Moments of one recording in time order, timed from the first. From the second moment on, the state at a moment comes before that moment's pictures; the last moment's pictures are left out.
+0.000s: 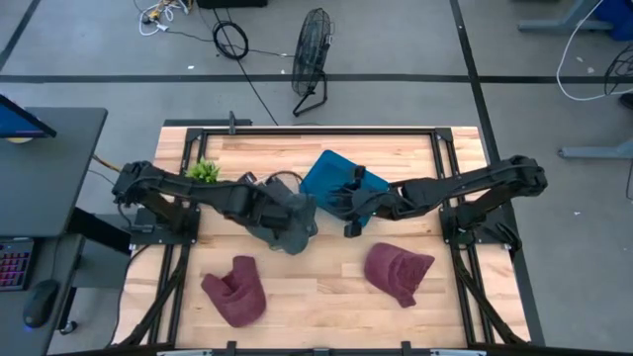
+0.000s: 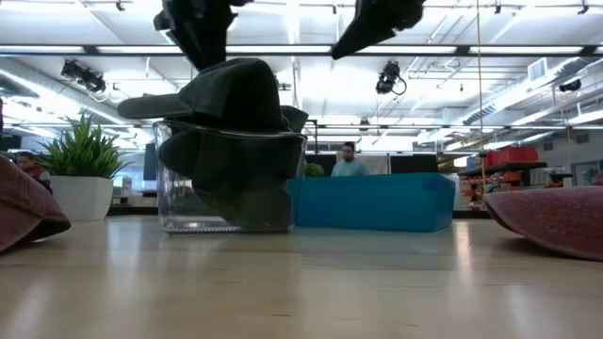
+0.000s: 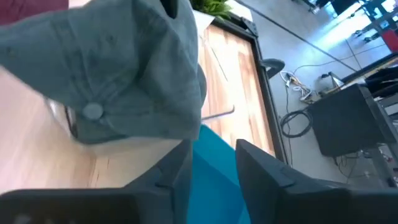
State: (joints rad) left arm -0.22 1.62 1.52 -1.28 -0.57 -0.83; right arm 0.17 1.48 1.20 -0.40 0.50 -0.27
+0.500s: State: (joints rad) left arm -0.20 1.68 1.51 -1.24 -0.48 -0.91; right arm 0.18 1.44 1.20 -0.49 0.50 -0.25
